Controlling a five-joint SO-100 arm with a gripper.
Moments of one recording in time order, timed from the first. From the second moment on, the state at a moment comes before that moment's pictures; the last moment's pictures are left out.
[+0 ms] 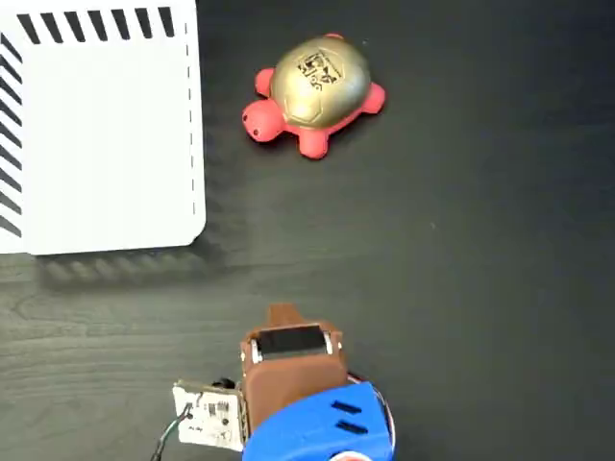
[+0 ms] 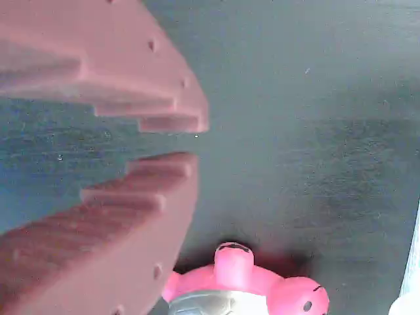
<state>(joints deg) -2.0 185.8 167.9 72.8 1.7</state>
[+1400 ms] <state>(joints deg) -2.0 185.8 167.9 72.8 1.9</state>
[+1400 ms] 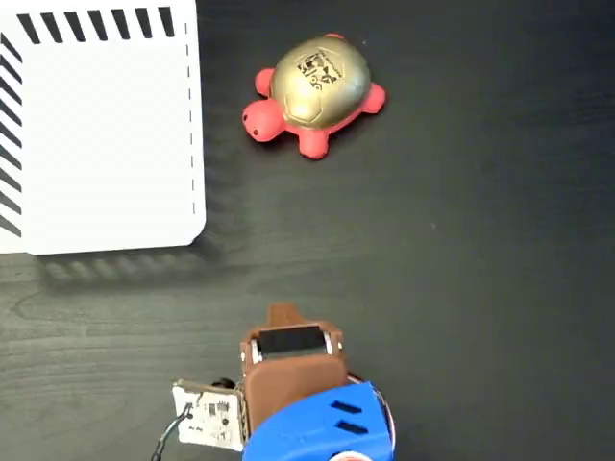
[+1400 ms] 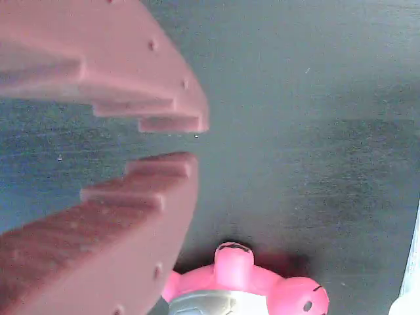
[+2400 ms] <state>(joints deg) 6.8 105.0 103.0 75.9 -19.8</state>
